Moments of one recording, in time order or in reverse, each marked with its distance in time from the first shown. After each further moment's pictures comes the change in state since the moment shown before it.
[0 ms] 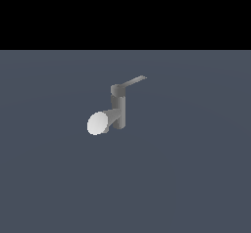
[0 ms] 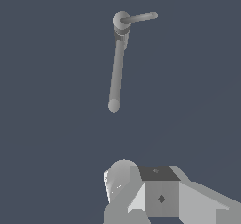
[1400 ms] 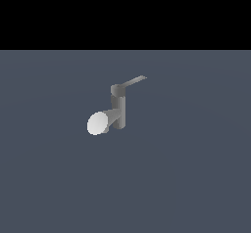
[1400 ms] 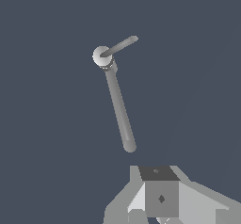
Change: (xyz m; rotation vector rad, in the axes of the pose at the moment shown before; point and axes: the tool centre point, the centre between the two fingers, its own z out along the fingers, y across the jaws) arm 0.102 0.006 0.034 0.096 -0.011 0.392
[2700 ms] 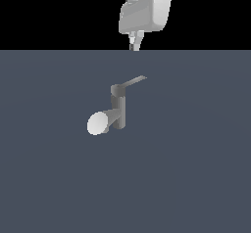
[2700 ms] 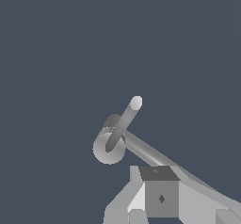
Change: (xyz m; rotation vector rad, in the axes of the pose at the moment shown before) arm 0.163 -0.020 0.130 0.028 0.009 0.786
